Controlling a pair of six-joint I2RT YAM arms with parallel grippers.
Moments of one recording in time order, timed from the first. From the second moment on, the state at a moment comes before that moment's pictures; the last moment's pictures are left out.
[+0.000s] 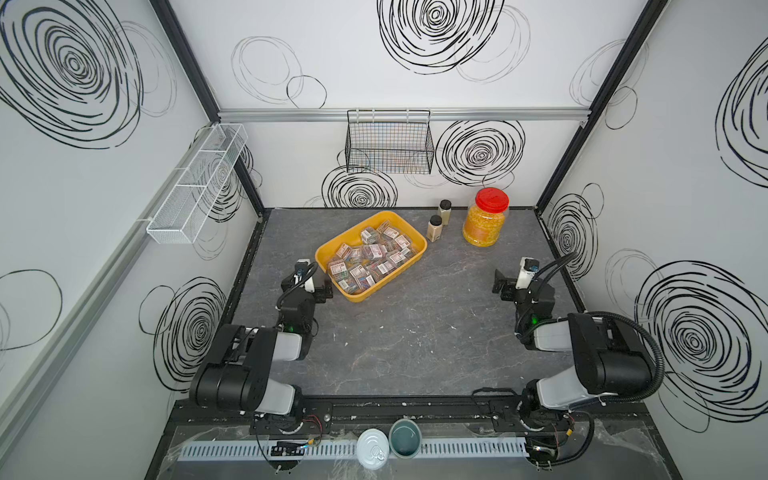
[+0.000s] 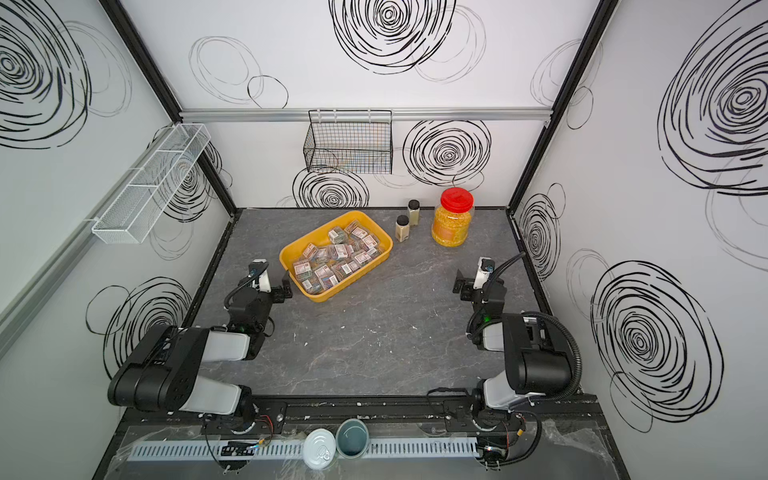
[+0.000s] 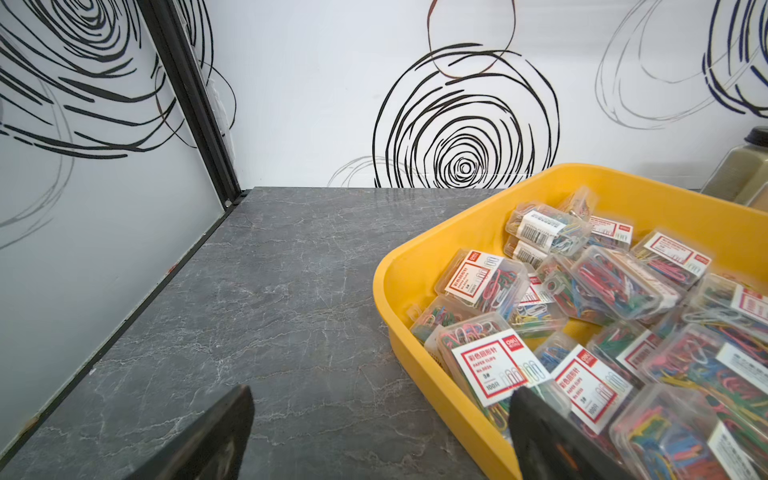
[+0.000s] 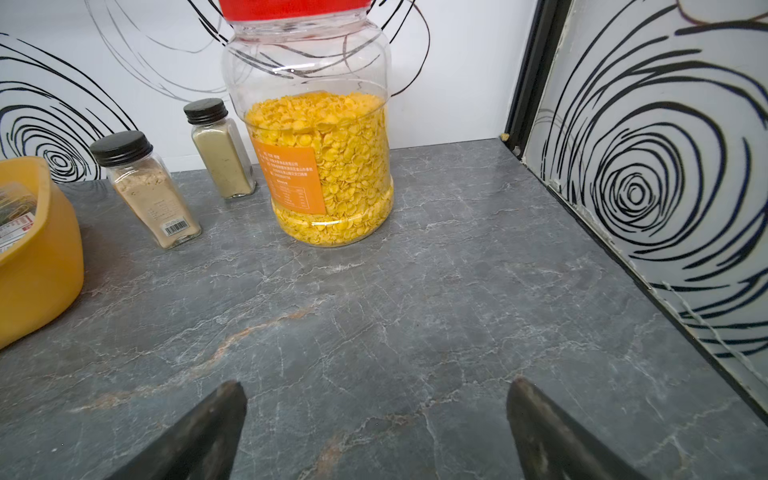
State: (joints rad) left arm -0.06 1.46 0.24 1.04 -0.14 0.00; right arm -0.04 1.51 0.27 0.98 -0.02 0.03
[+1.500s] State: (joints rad) left arm -0.16 1.17 0.29 0.78 -0.33 -0.04; right arm 0.09 1.29 0.17 0.95 0.23 0.03
